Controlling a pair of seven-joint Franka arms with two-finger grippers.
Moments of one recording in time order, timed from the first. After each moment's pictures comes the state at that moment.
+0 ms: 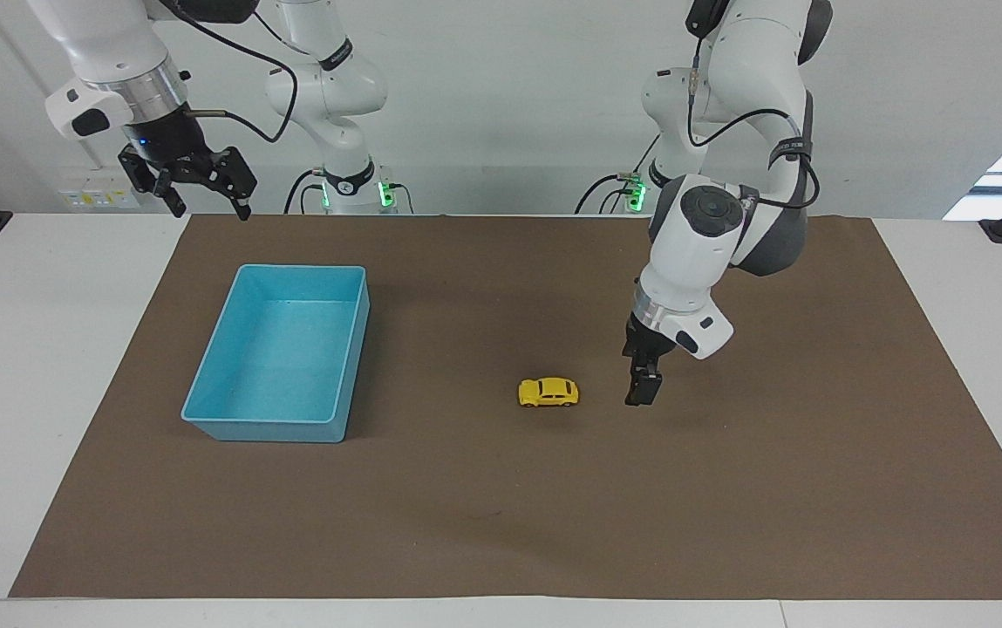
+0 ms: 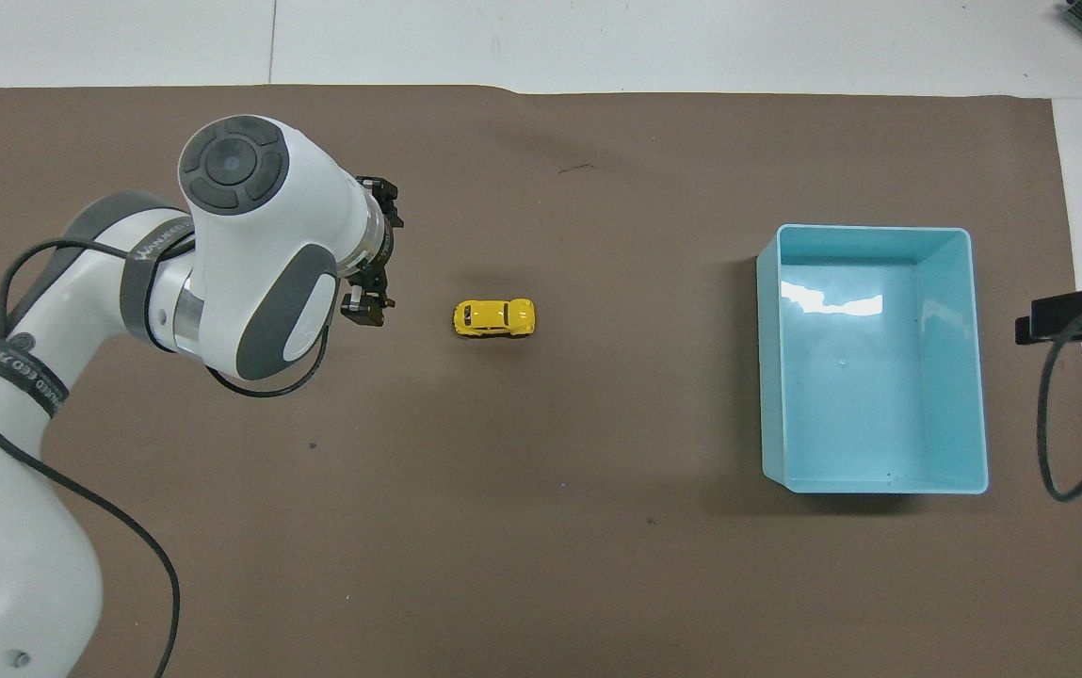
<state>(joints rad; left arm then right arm) -0.13 0.40 -0.34 -1.62 0.10 2.11 -1.91 0.10 -0.09 -0.16 -1.63 0.01 1.56 0.06</state>
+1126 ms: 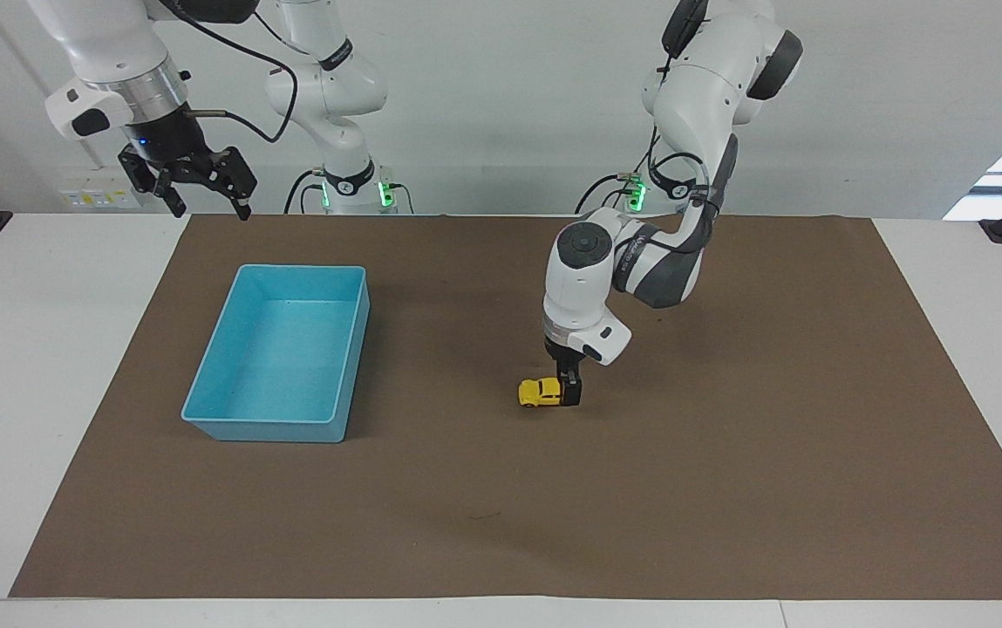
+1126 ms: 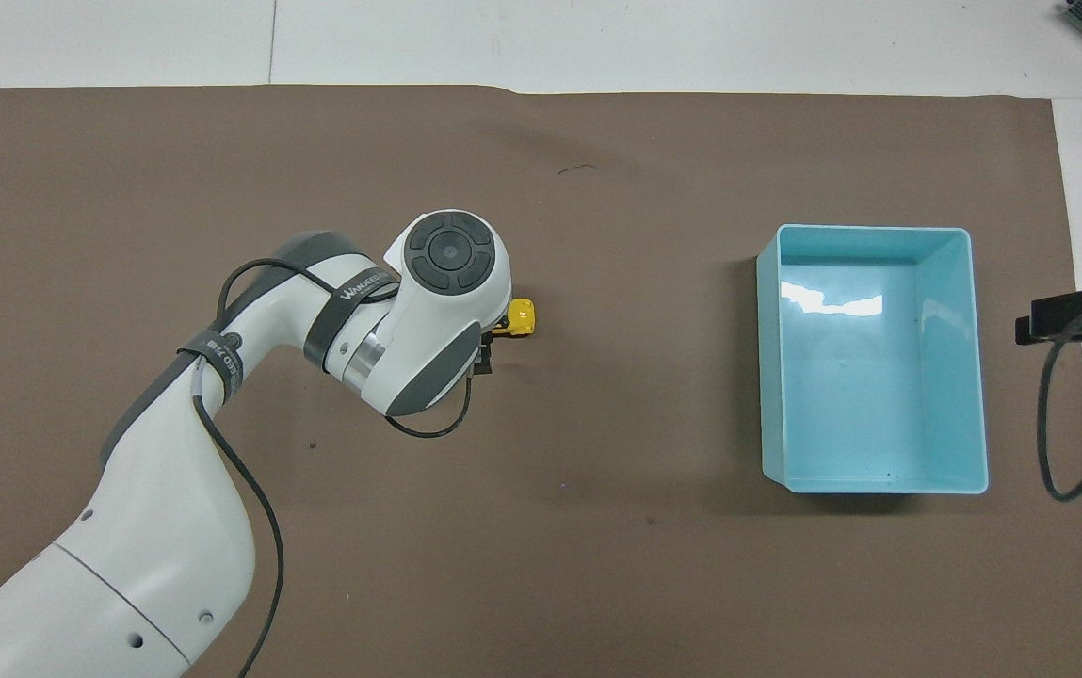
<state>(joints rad) -0.28 0.55 -0.39 -1.62 0.27 2.17 -2.34 0.10 -0.09 -0.16 -1.63 0.01 1.56 0.06</state>
